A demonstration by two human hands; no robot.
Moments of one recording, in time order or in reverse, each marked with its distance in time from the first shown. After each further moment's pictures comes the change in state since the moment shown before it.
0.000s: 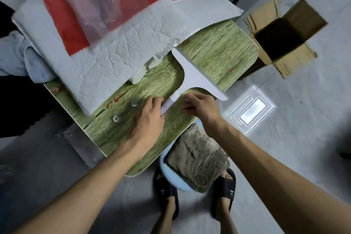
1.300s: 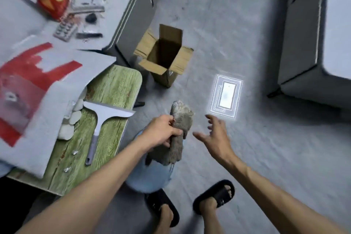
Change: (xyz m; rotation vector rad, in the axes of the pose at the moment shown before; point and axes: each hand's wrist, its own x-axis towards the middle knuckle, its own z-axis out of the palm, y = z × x) left_hand -0.075 0.335 0.025 -0.178 -0.738 -0.012; right_hand -0.240 0.038 -0.285 -0.186 0.476 -0.047
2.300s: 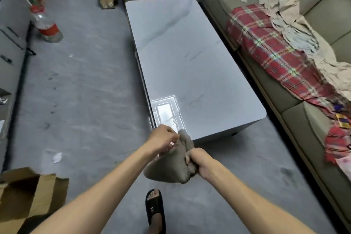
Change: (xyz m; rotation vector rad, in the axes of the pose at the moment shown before) left_hand 0.123 0.614 0.359 0.207 -0.265 0.217; right_hand 0.093 0.073 -0.606 0.714 0.266 0.578
